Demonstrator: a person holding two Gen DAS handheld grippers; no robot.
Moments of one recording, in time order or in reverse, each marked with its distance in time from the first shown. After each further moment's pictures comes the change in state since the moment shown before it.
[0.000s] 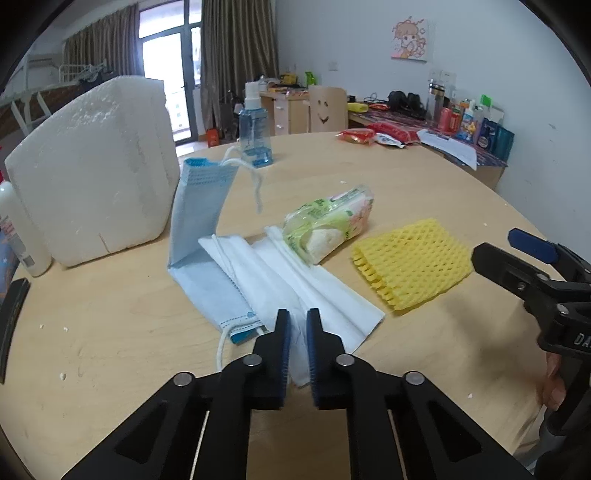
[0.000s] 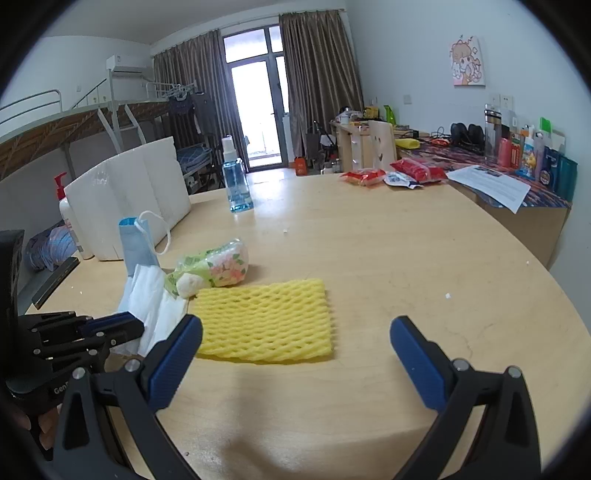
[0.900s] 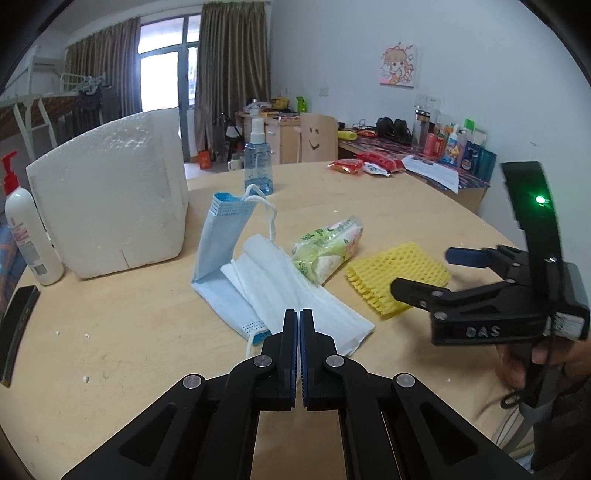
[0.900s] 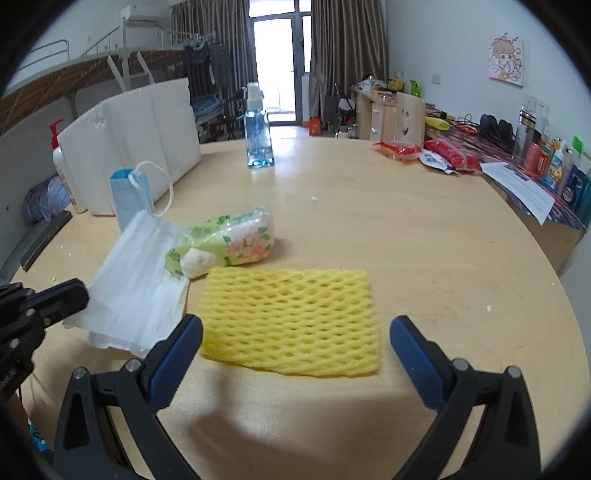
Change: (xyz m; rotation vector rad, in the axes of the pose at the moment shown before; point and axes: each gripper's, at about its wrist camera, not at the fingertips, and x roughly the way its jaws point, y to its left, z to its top) left arm -0.033 0.014 -0.003 -0.001 -0.092 -0.057; right arm 0.040 0.026 0.011 -0.120 0.183 -0.002
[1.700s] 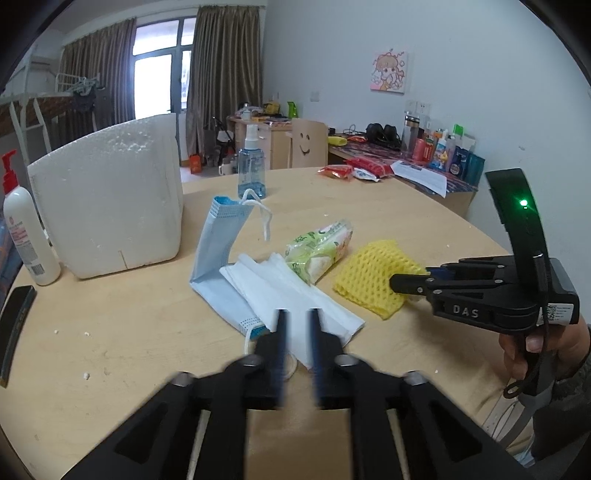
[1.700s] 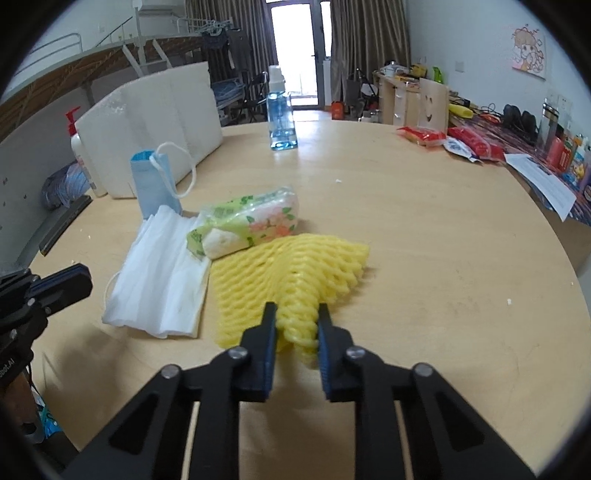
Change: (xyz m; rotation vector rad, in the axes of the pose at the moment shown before) left arm -0.009 0.005 -0.004 -0.004 -0.021 -0.042; right arm 0.000 0.004 -0.002 -0.024 0.071 0.093
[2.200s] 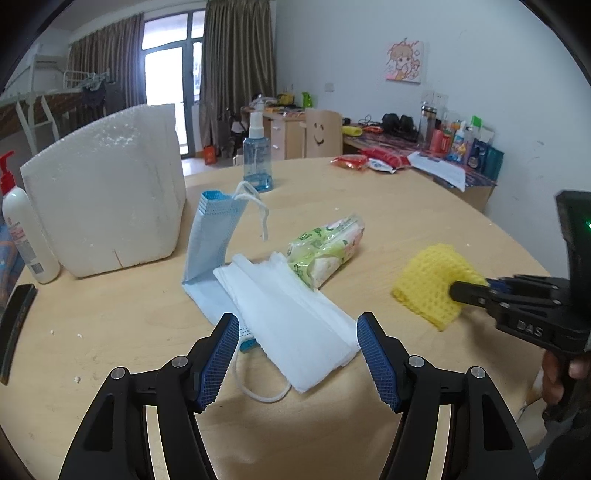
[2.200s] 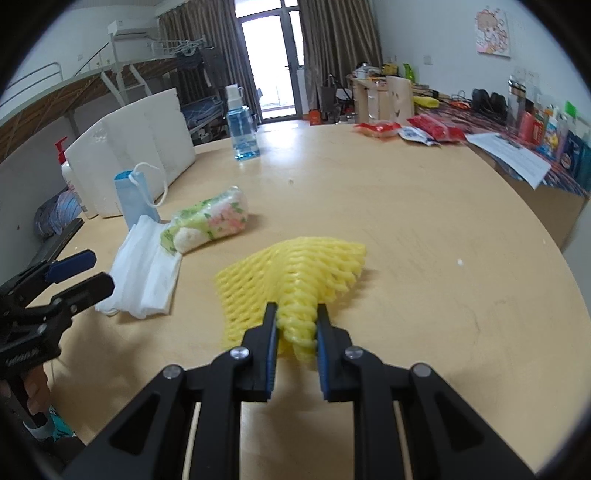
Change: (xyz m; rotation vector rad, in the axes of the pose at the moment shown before) left arm 0.027 -0.012 0.008 -0.015 0.046 0.077; right arm -0.024 -0.036 -0.022 0.105 -0.048 -0.026
